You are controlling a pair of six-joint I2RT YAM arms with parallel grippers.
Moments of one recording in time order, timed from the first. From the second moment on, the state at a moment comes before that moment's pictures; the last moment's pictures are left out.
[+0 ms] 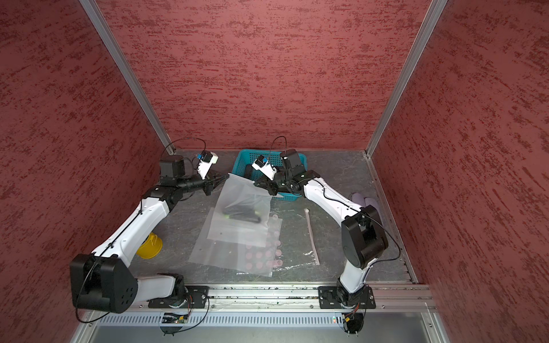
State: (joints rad) left arm -0.09 1.30 1.05 -0.23 0.82 0.21; right arm 0.50 1.73 1.40 -0.30 -0.70 -0.33
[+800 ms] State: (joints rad) left arm -0.03 1.26 1.05 -0.21 0.73 0.20; right arm 0.42 1.71 1.31 -0.35 -0.64 -0.32
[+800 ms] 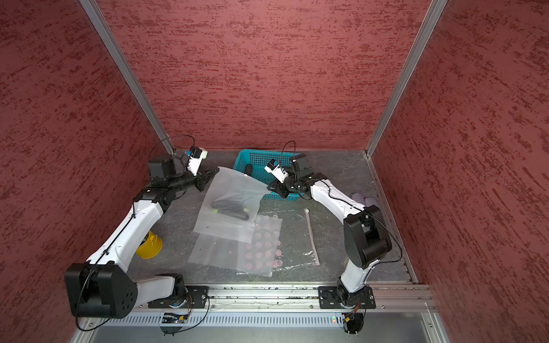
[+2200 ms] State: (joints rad) left arm -0.13 1.28 1.07 -0.30 0.76 0.27; right arm 0.48 1.84 1.57 -0.42 -0.81 -0.37
